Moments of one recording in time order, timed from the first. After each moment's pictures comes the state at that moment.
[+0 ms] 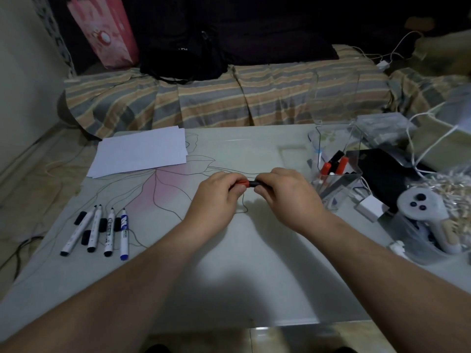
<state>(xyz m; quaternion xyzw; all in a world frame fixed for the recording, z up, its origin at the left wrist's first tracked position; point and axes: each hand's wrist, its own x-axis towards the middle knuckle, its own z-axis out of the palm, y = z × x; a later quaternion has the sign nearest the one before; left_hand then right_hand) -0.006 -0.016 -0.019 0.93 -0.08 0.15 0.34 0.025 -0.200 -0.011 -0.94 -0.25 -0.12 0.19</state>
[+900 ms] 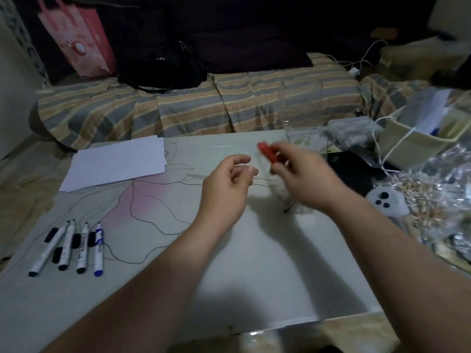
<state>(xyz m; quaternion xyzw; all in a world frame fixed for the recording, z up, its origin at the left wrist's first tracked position) 0.002 -0.088 0.009 0.77 -0.01 0.13 0.62 0.025 -0.266 0.056 -0.93 -0.18 -0.07 0.32</state>
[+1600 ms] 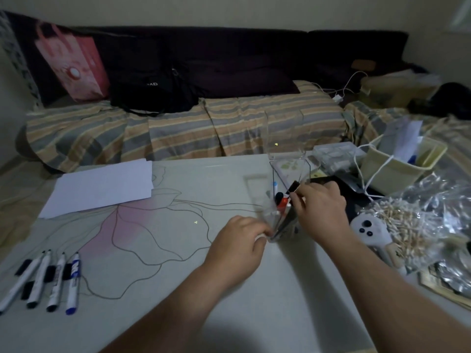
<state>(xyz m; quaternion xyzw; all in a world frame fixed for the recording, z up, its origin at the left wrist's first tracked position) 0.000 -0.123 -0.027 0.93 -0.21 0.10 0.29 0.056 -0.327 -0.002 -0.96 -0.02 -0.23 0.12</state>
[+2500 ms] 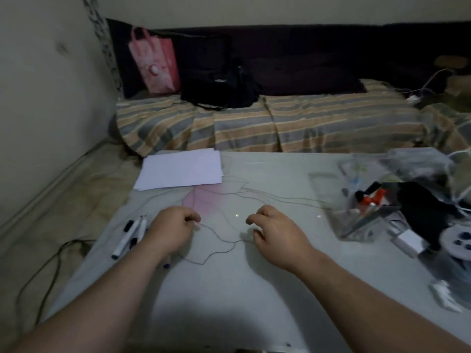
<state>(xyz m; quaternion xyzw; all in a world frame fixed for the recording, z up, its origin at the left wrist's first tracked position) -0.044 0.147 -0.035 0.96 0.13 0.03 0.26 -0.006 -0.122 -0.031 -0.93 -0.29 -0.02 0.23</state>
